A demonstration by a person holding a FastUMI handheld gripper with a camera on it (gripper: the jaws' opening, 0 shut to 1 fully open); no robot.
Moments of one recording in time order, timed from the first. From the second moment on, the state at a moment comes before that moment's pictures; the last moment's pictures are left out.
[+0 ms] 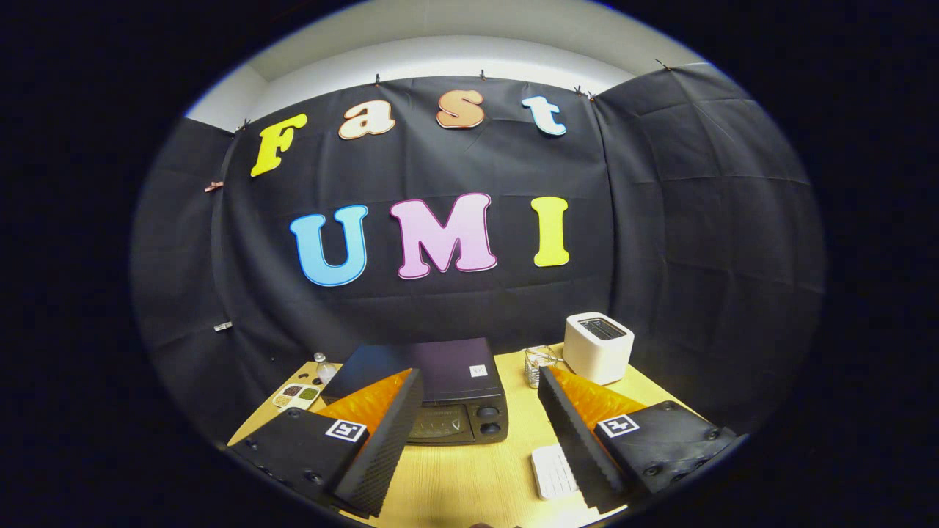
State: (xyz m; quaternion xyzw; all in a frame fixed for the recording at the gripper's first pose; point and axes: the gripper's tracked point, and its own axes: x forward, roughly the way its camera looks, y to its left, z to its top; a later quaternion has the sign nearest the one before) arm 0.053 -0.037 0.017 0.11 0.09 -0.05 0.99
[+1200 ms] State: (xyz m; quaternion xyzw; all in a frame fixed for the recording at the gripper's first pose) arm 0.073 -0.038 0.016 0.10 0.10 -0.06 0.99
